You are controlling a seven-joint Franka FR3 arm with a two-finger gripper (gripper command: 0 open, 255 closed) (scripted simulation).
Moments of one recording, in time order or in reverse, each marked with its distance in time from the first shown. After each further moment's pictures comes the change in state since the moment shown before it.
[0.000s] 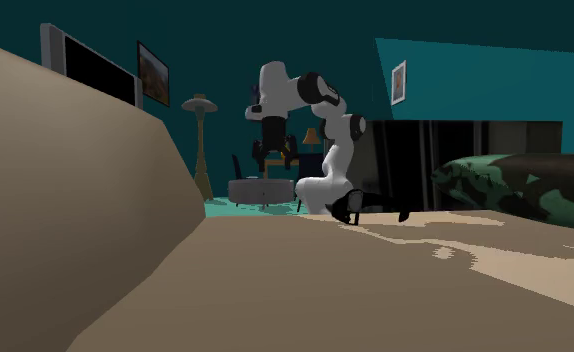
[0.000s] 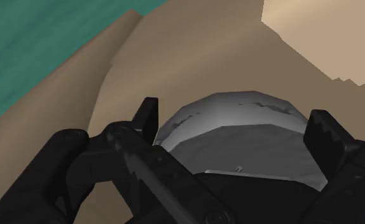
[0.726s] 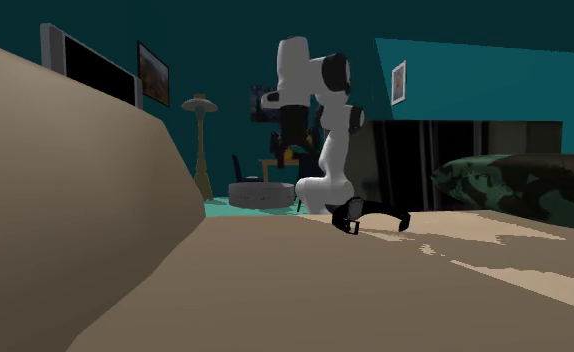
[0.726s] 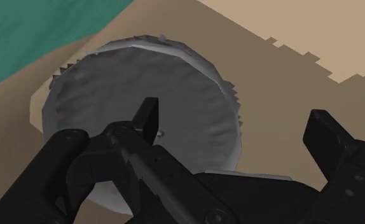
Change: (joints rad) arm 0.012 0.251 0.238 0.234 0.048 -0.057 0.332
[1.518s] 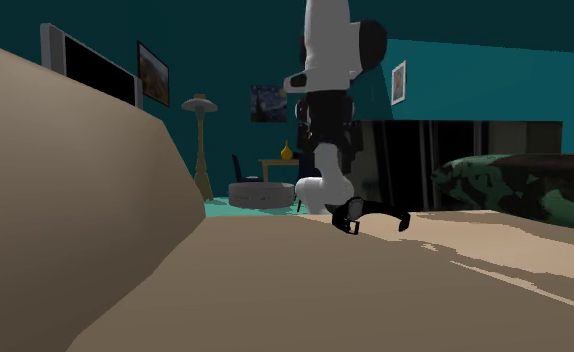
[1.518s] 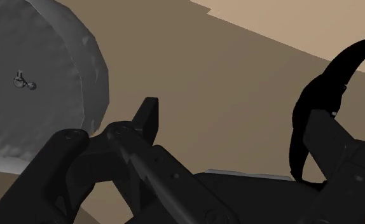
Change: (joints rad) arm 0.031 0.541 0.262 0.539 -0.119 -0.160 0.492
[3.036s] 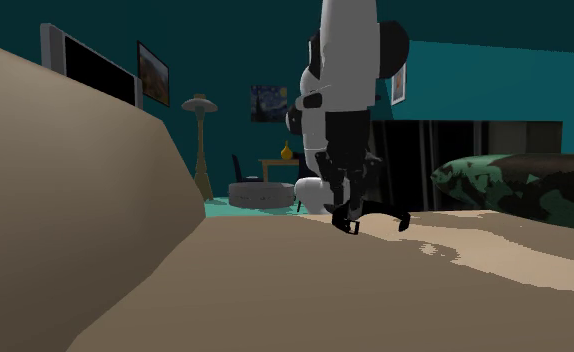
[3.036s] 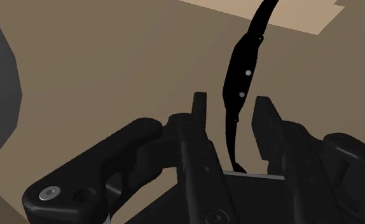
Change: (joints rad) arm 0.112 0.331 0.041 0.271 -0.122 -0.058 0.234
